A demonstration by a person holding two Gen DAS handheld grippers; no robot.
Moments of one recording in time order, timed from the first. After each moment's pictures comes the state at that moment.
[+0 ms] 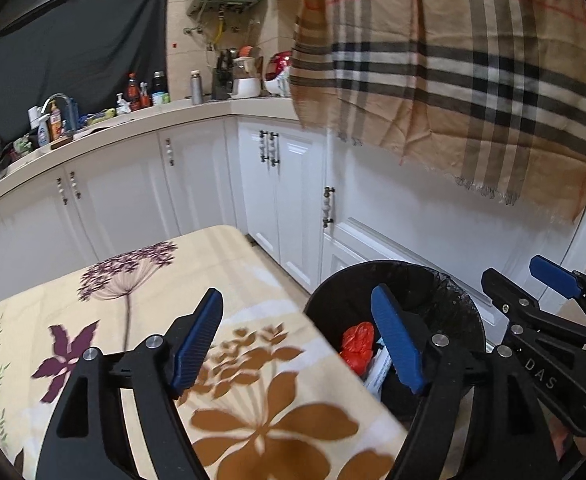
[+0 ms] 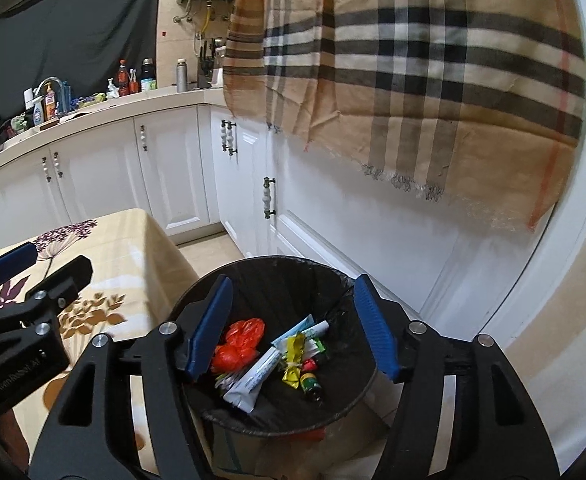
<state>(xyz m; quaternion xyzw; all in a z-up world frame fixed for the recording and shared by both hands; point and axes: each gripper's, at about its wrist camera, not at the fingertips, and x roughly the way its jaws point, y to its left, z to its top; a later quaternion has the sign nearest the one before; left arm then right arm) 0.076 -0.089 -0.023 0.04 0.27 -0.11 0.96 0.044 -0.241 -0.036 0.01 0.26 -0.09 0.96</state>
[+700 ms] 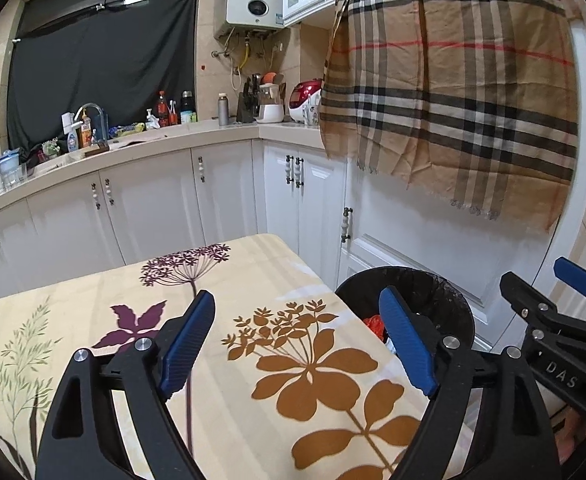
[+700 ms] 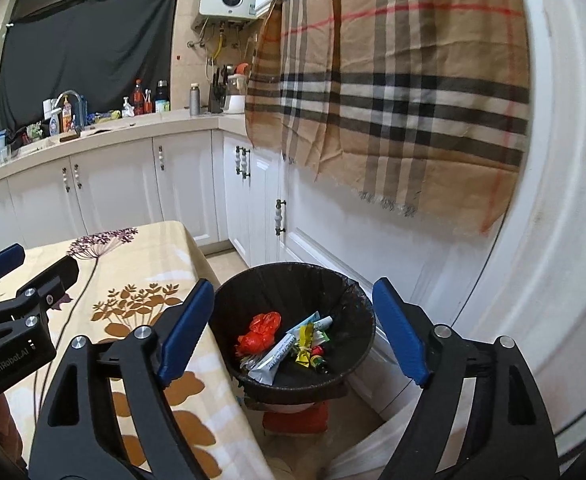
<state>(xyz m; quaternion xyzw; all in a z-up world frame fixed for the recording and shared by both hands) -0.010 -0.036 0.010 0.03 0.23 -0.09 0.97 -0.048 -0.201 0.001 0.00 0.22 -0.10 0.97</state>
